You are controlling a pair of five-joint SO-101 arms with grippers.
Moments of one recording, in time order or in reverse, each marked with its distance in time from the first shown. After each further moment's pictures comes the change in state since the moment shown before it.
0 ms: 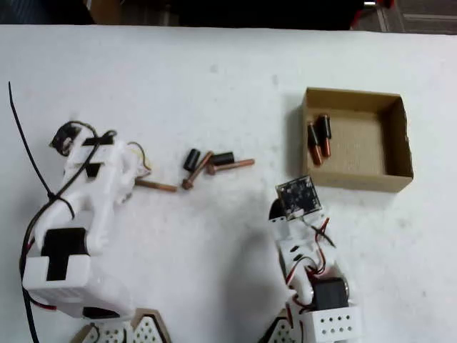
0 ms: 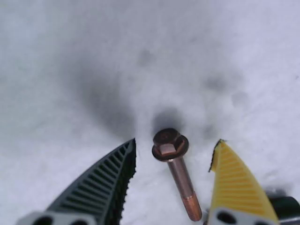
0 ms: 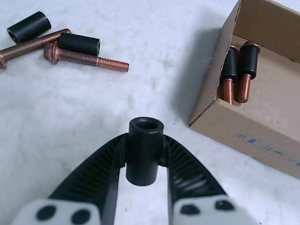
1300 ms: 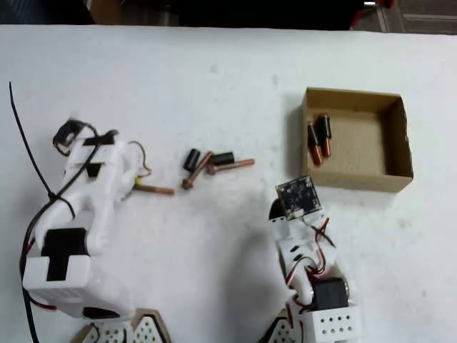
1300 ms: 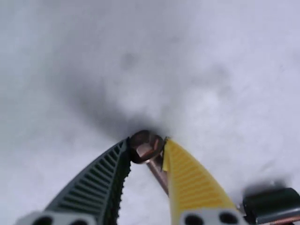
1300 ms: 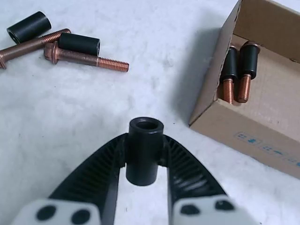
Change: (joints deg) left arm 0.3 0.0 -0.1 -1.5 -5.1; right arm 0.0 0.0 0.0 0.0 0.0
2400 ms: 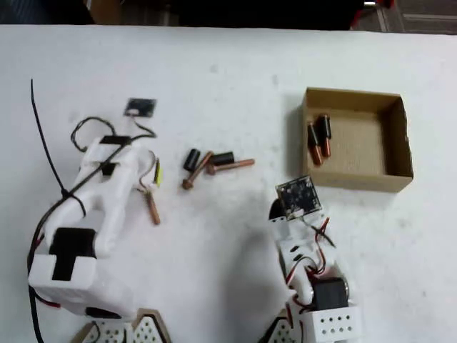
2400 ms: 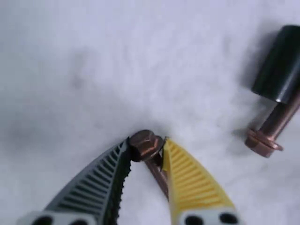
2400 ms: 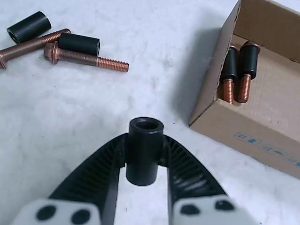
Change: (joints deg) left arm 6.1 0.0 -0.9 0.8 -57.8; right arm 0.0 0.0 0.0 0.0 0.0
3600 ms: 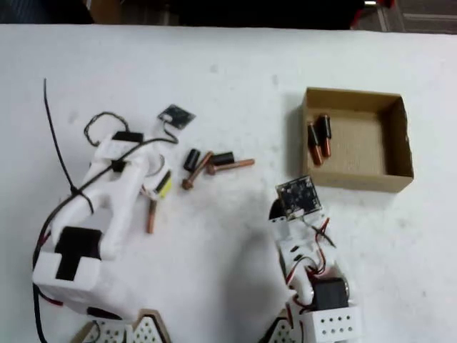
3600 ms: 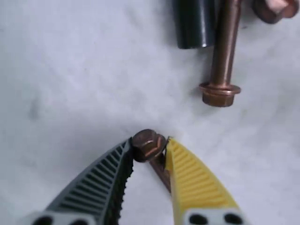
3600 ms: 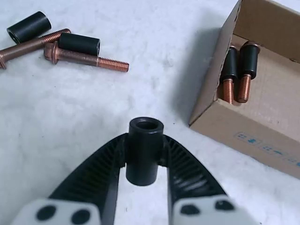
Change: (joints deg) left arm 3.8 0.4 -2.5 6.2 -19.6; right arm 0.0 0.0 0.0 0.0 0.0
